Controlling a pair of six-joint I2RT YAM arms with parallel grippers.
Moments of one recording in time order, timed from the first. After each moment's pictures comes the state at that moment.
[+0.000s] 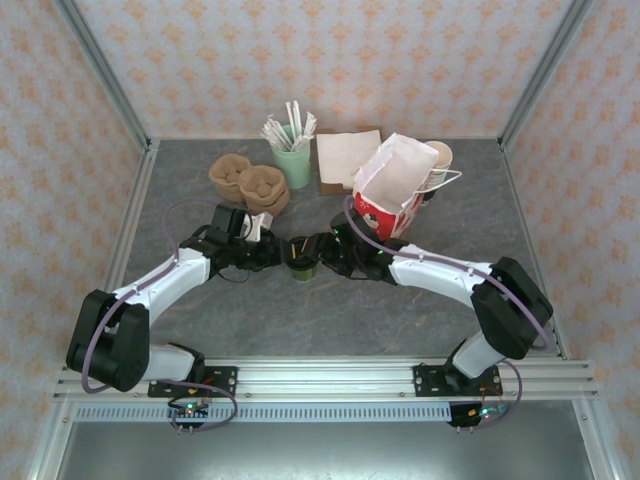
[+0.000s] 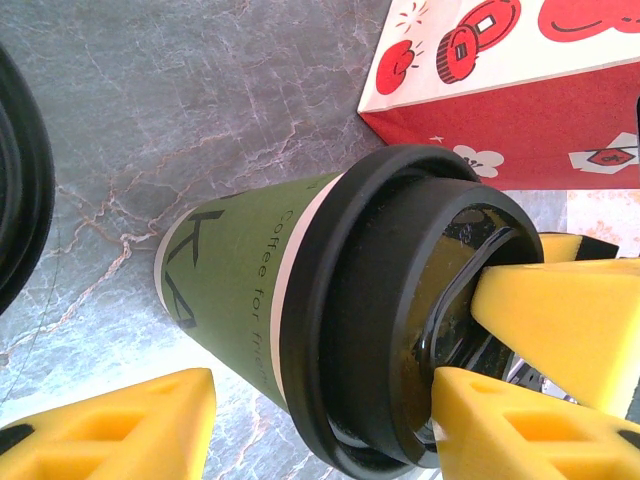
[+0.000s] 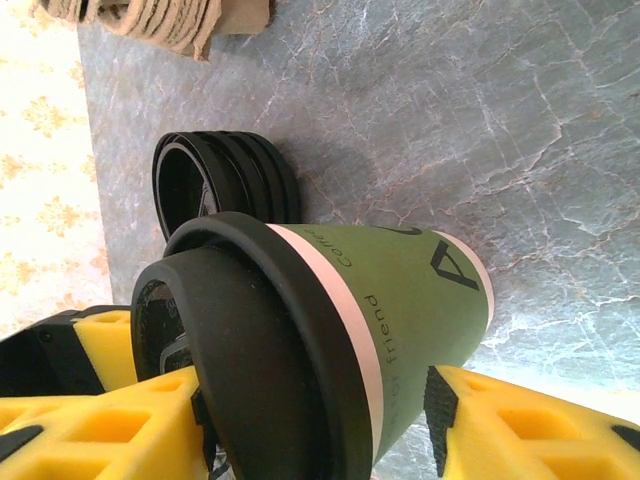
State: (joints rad) left arm -0.29 1.34 0.75 -0.33 0.61 -0.57; right arm 0.80 1.55 0.95 -0.14 -0.16 1.12
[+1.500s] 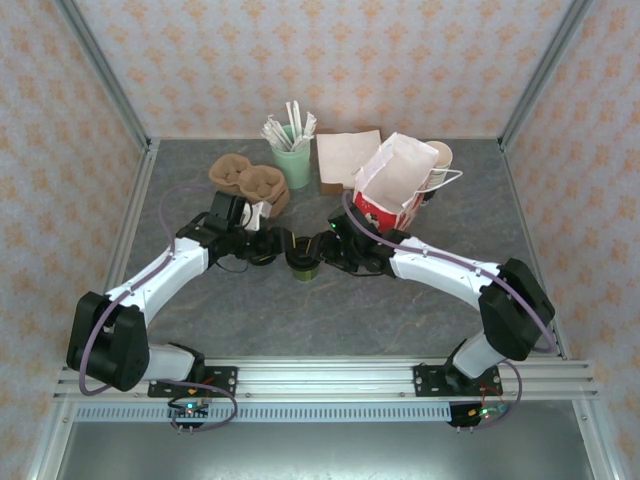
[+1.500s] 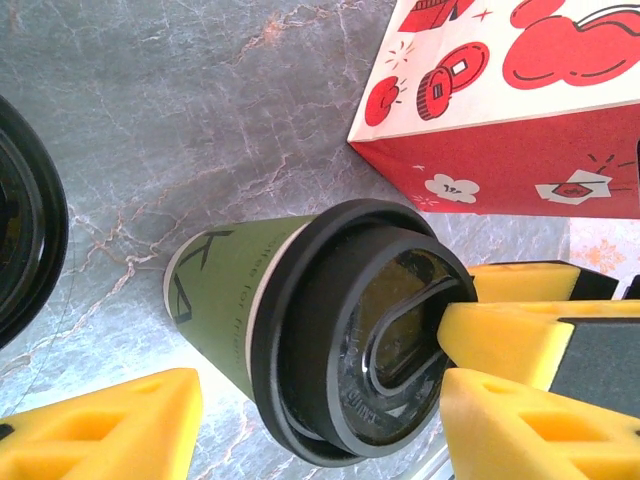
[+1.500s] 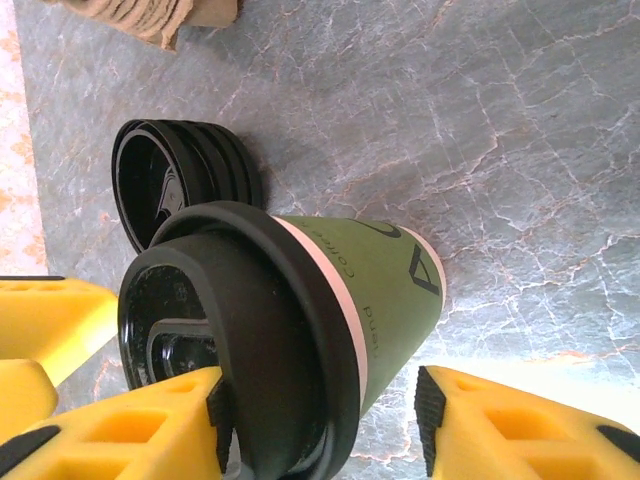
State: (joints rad) left arm -0.29 1.34 0.89 -0.47 0.56 -0.57; right arm 0.80 1.54 1.05 -0.36 -0.11 1.03
